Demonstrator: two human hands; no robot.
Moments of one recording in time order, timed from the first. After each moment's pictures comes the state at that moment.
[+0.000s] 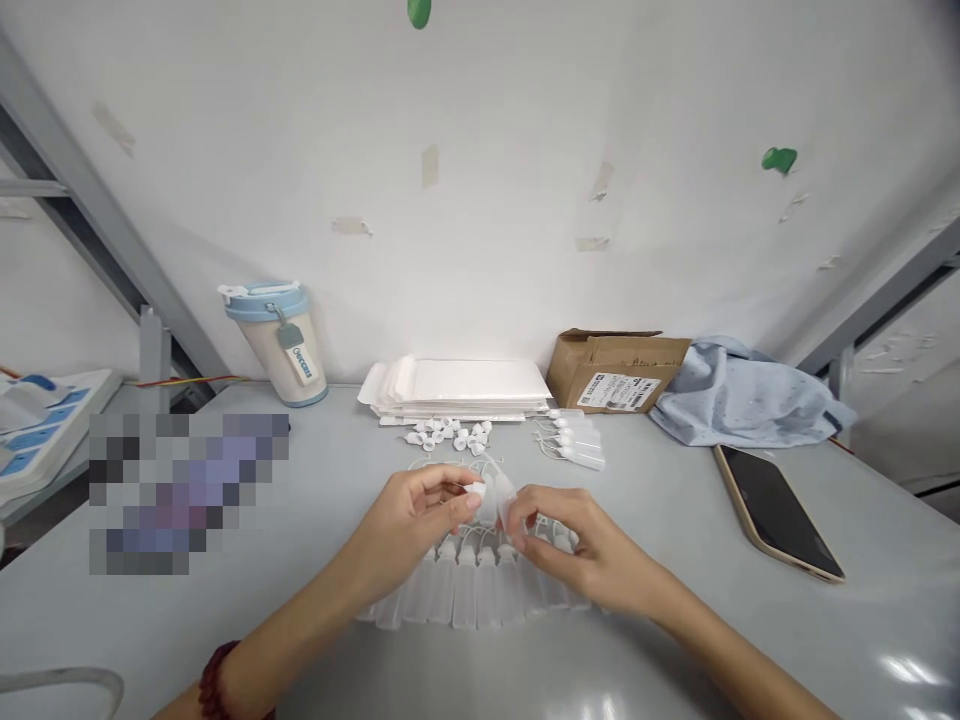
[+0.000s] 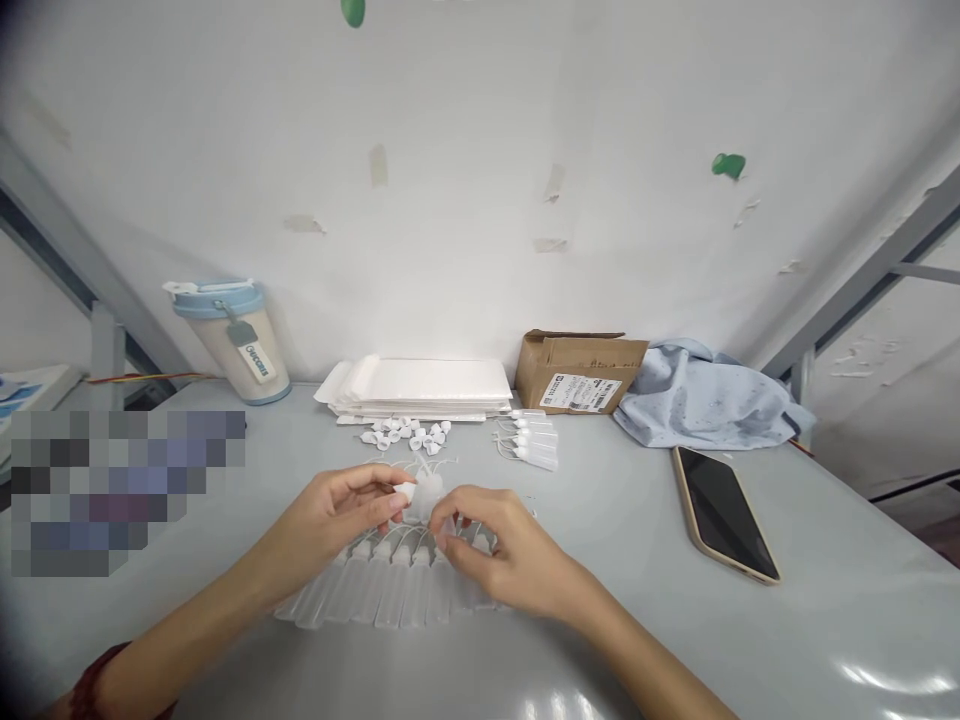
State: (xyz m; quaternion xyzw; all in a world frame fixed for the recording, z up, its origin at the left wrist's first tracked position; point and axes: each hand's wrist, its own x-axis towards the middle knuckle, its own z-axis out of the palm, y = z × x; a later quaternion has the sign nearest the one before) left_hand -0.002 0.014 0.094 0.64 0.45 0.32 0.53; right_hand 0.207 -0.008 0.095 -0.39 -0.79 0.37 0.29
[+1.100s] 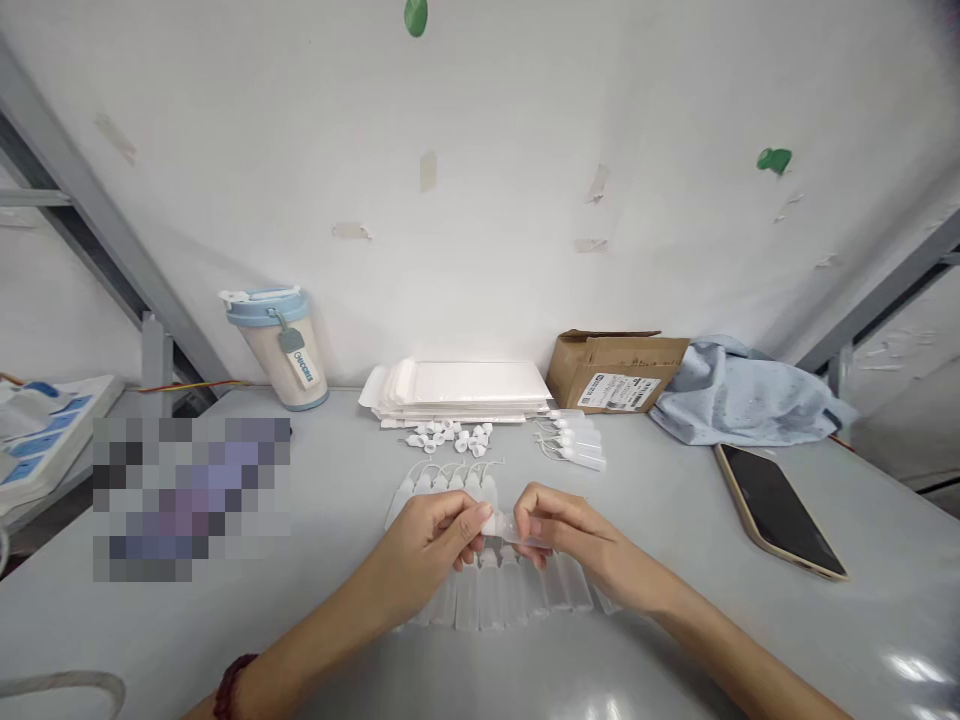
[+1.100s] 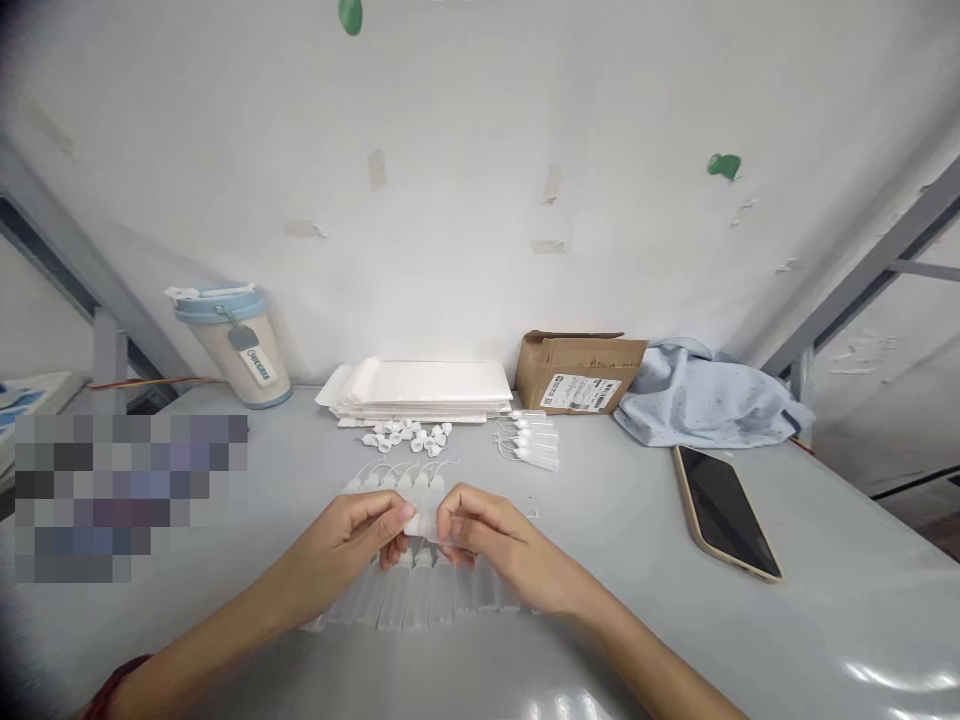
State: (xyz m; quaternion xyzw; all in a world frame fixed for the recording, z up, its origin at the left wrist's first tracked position) left_hand 0.005 0.005 0.091 0.68 0.44 0.26 0.52; right_hand 0.207 -0.009 0.093 -0.34 -0.65 0.60 0.32
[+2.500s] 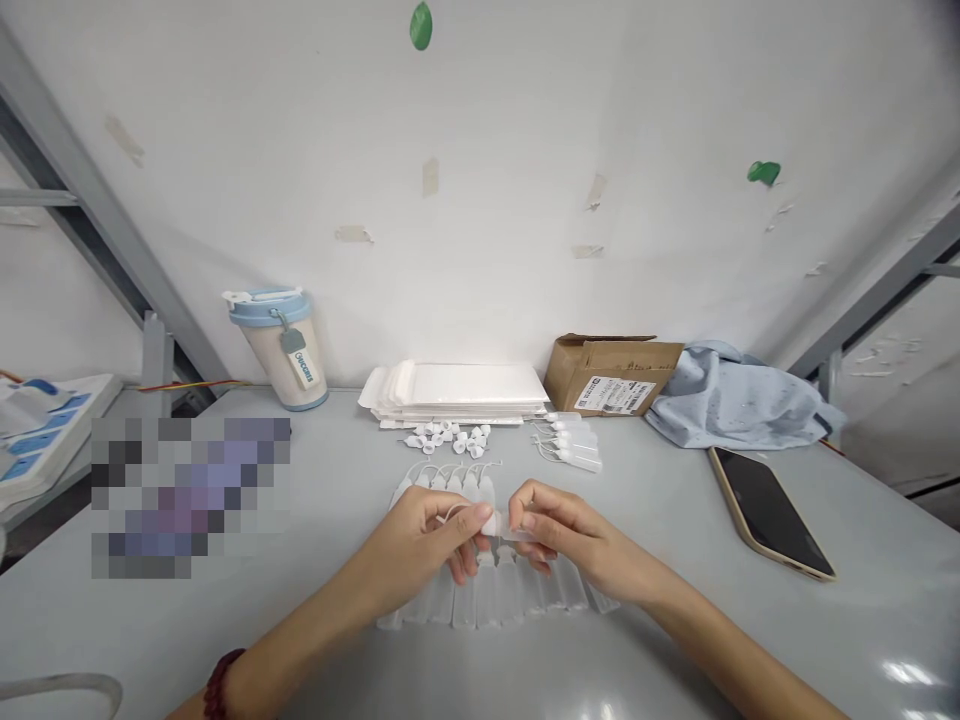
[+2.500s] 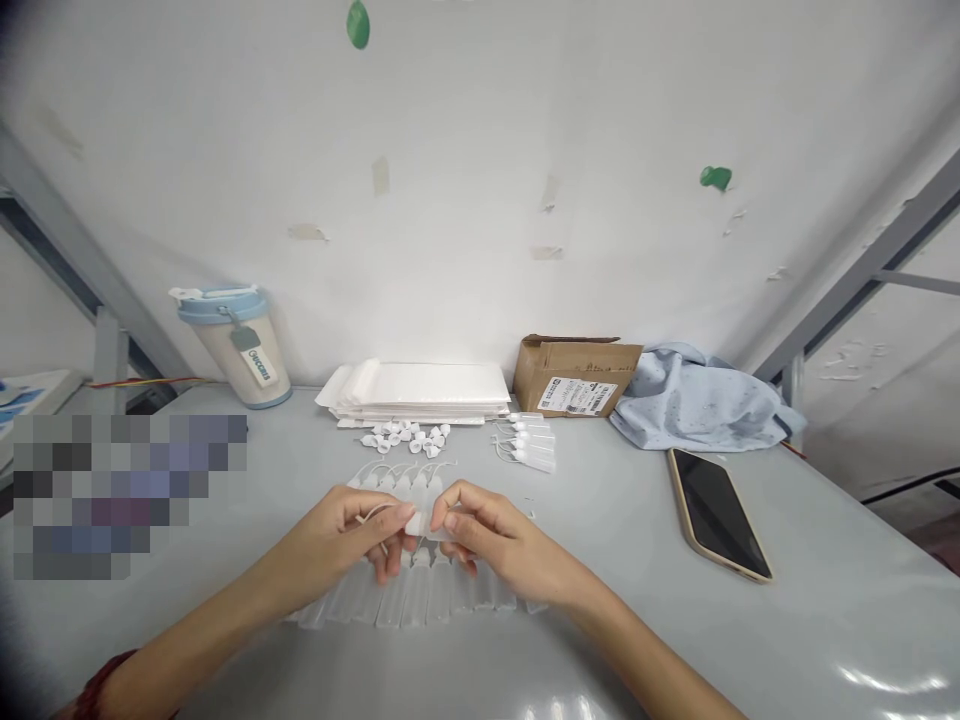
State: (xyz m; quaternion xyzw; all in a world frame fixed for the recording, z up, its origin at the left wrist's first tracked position) left_hand 0.004 0.007 0.096 0.64 0.41 0.25 0.60; right_hand 0.208 -0.005 0.091 -0.31 -0.64 0.63 0.31
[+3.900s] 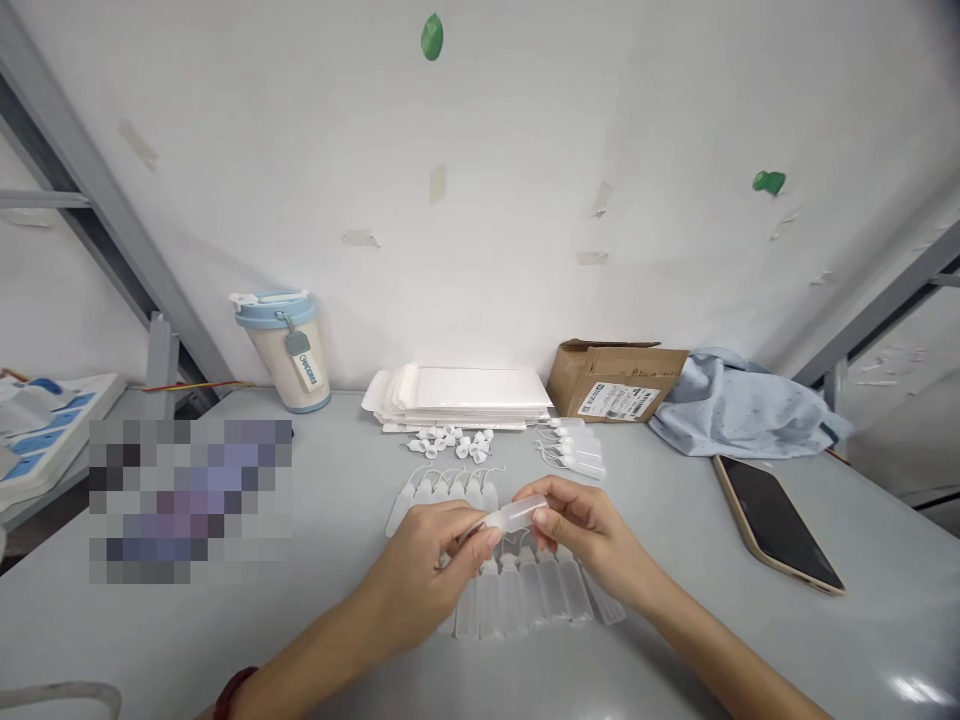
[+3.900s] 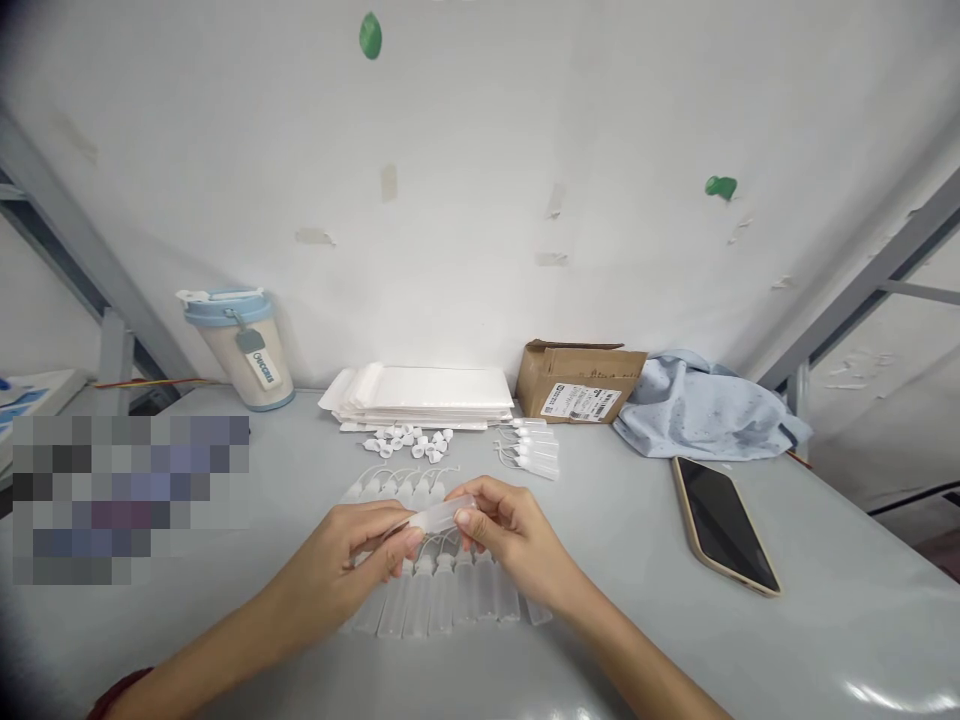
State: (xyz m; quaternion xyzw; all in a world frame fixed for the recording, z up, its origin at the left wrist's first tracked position) left_hand 0.007 -0.002 0.091 0.76 0.41 0.28 0.42; right_hand 0.209 -0.001 0.083 -0.41 -0.64 0.52 0.39
